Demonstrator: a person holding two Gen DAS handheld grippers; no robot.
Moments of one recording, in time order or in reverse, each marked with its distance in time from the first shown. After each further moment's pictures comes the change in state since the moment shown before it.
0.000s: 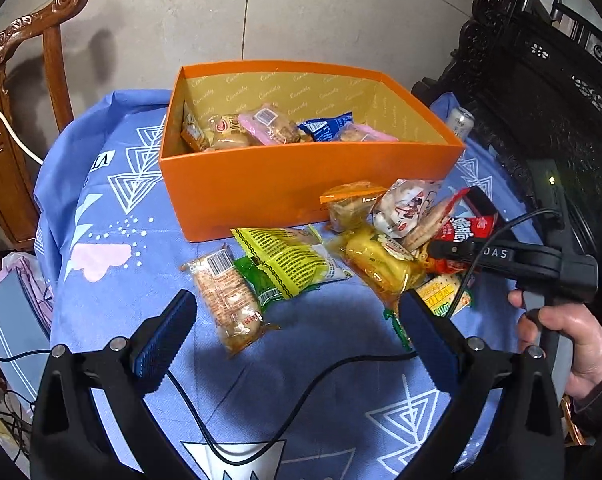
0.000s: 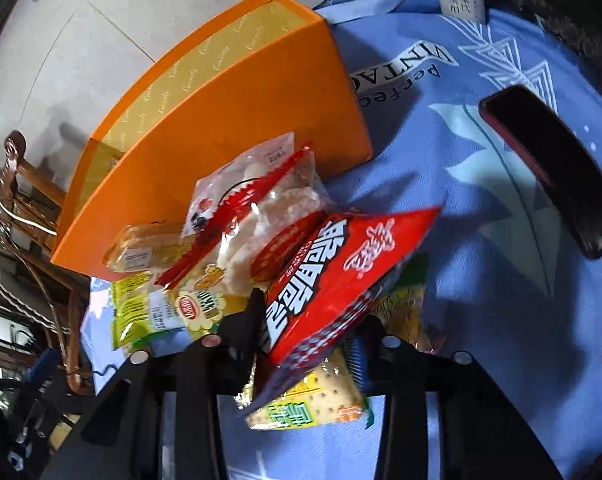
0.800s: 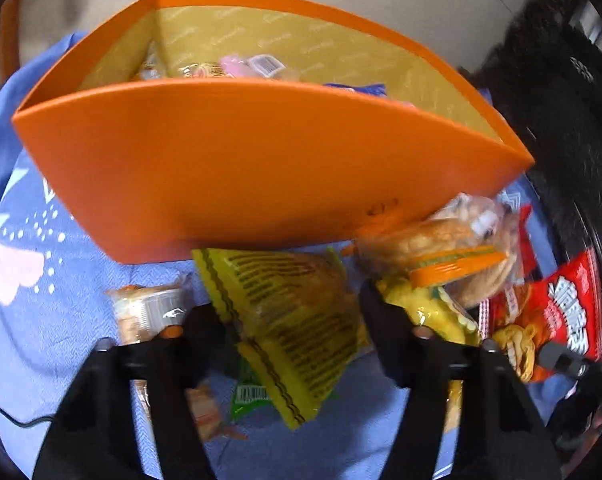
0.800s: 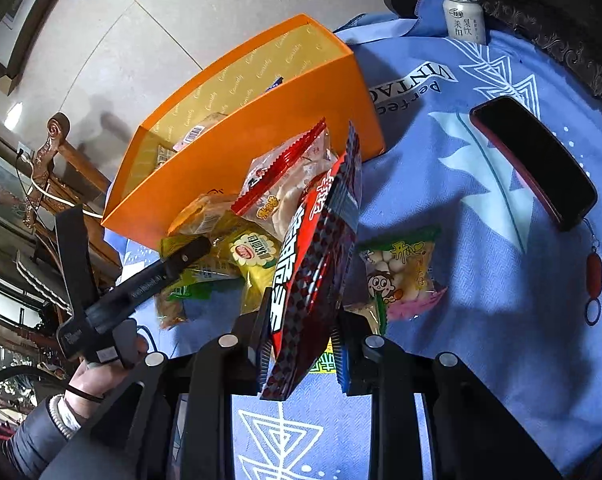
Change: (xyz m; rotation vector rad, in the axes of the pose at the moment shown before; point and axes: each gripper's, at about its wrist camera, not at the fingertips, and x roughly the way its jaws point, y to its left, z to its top) left arm 0.120 0.015 0.028 -0.097 0.067 -0.084; right arm -0.056 0.011 -0.040 -0.047 -0.037 0.072
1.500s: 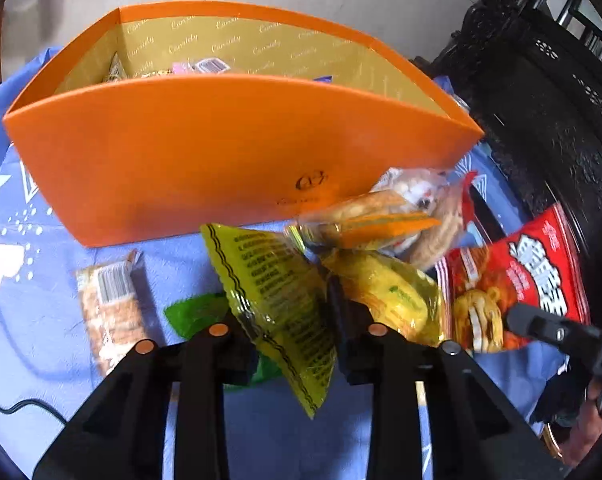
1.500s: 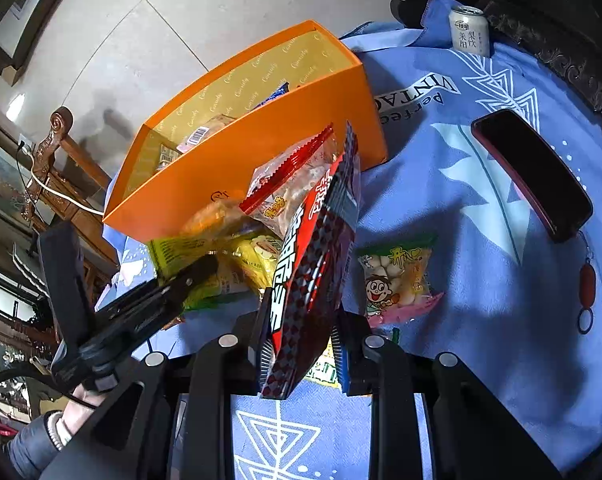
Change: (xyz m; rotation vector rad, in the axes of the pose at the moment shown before) left arm -0.010 -0.030 -0.015 0.052 -0.007 -0.077; right arm -0.005 0.005 0.000 -0.035 -0.017 -0.016
